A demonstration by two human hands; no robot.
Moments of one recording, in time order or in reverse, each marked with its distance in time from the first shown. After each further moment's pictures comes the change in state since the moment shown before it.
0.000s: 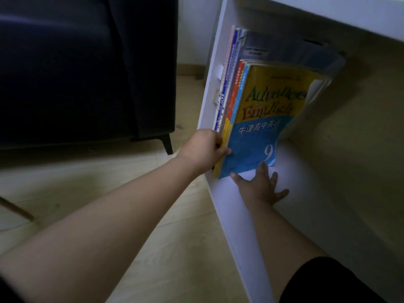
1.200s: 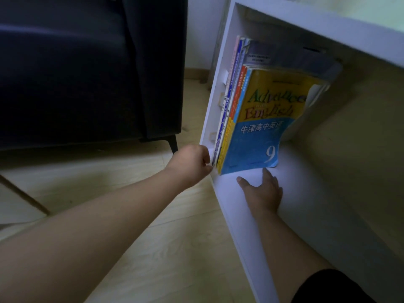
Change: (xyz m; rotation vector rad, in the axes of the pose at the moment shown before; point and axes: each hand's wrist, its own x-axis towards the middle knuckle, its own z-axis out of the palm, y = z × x) left_hand -0.042 -0.025 -0.008 0.136 -0.035 -0.079; right_hand -0.025 0.009 -0.005 0.267 0.032 -0.017
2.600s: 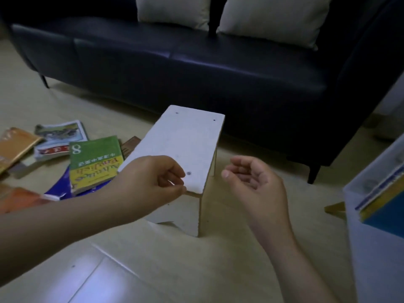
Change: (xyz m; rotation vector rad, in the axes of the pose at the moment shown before) left_hand -0.366 -0.028 -0.184 -0.128 0.368 -0.626; right_hand -0.277 -0.188 -0.069 0.750 -0.923 -0.645
